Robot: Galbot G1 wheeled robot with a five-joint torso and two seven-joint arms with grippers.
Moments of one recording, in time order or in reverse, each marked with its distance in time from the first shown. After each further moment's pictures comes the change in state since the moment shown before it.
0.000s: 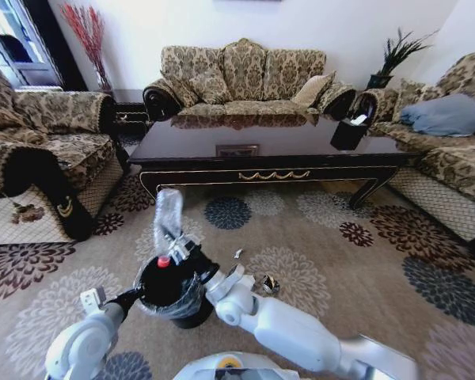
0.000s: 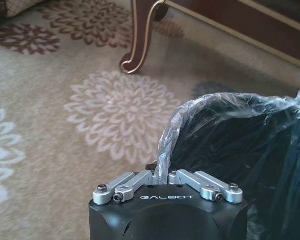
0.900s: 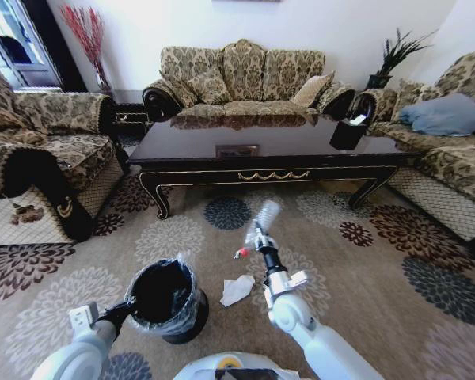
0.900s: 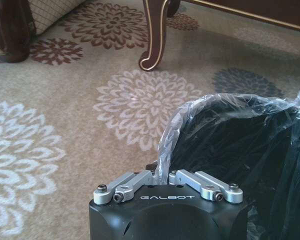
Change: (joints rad) left arm 0.139 -0.038 -0.027 -0.065 0.198 -0.005 0.053; right arm -0.401 -0.176 0.487 0.189 0.158 -0.099 0.190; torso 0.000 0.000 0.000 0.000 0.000
